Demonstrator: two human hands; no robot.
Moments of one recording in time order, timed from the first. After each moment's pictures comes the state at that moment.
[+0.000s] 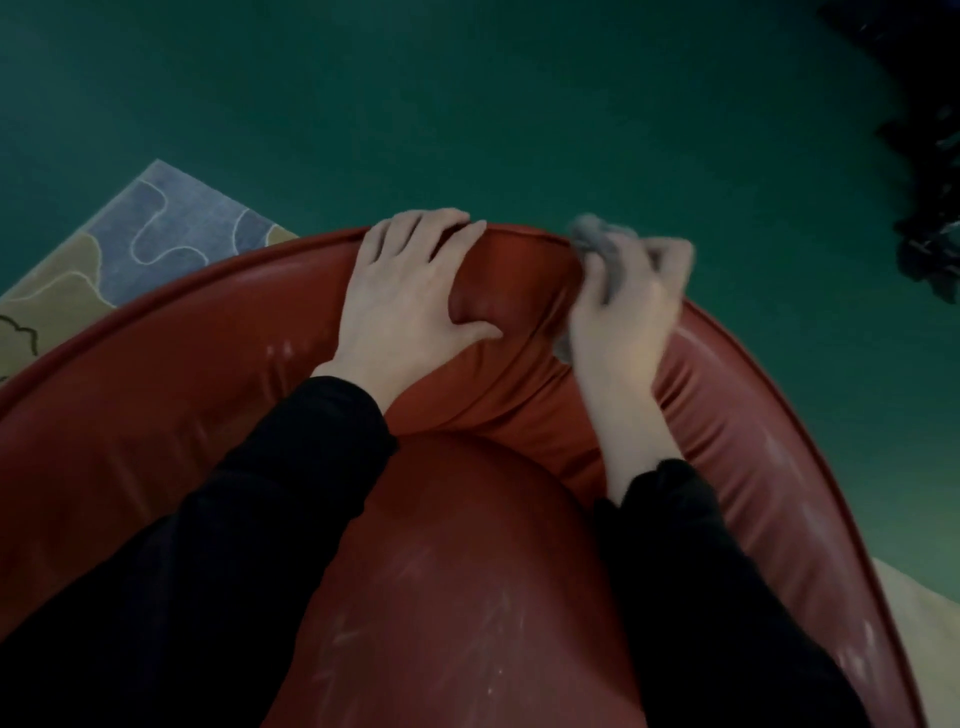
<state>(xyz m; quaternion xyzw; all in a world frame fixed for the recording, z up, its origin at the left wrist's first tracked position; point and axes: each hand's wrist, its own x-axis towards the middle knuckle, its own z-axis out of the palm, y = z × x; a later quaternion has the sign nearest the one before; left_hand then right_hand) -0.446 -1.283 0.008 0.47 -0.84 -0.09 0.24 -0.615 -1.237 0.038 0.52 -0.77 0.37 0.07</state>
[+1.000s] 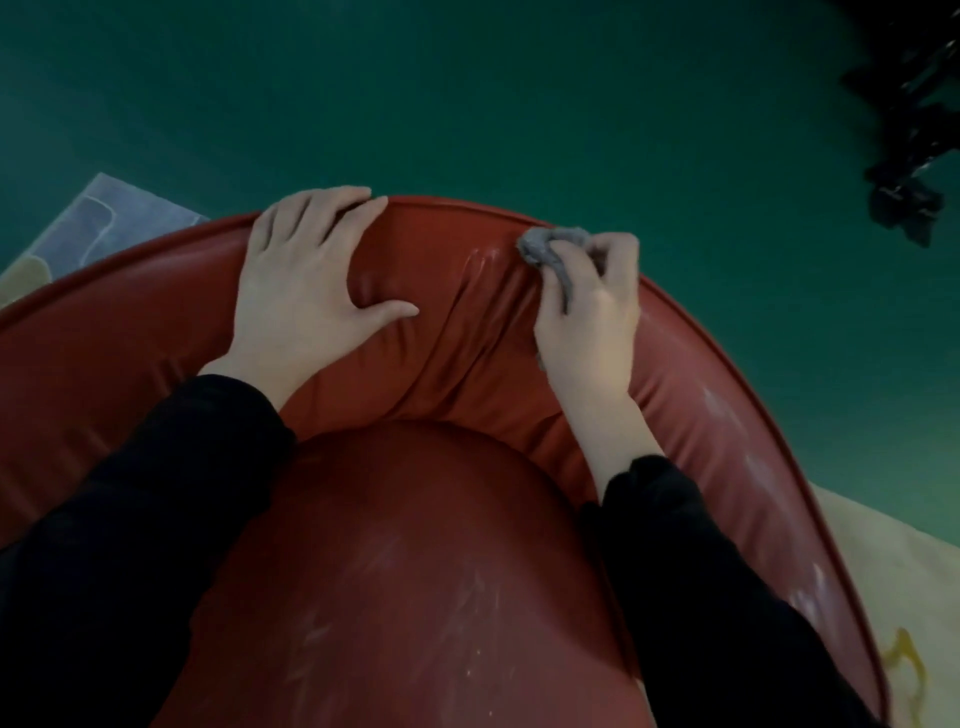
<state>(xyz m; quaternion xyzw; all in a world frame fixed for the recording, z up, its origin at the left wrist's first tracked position) -0.446 -1.280 0.006 0.48 -0.84 -0.07 0.23 -0.659 -1.196 0.026 0.57 -0.74 0.33 0.10</state>
